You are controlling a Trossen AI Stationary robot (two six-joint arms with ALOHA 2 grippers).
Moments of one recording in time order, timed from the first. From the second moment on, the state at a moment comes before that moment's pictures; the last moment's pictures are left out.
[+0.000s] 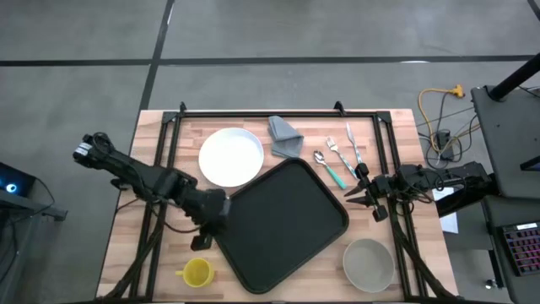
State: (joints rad) left arm -0.43 1.30 1.22 -0.86 0.17 -0.48; right arm 0.17 0.03 0.02 0.01 -0.10 0.07
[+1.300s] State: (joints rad) left arm -0.75 1.42 1.17 -0.91 0.05 -1.05; right arm 0.17 0.03 0.02 0.01 -0.10 0.07
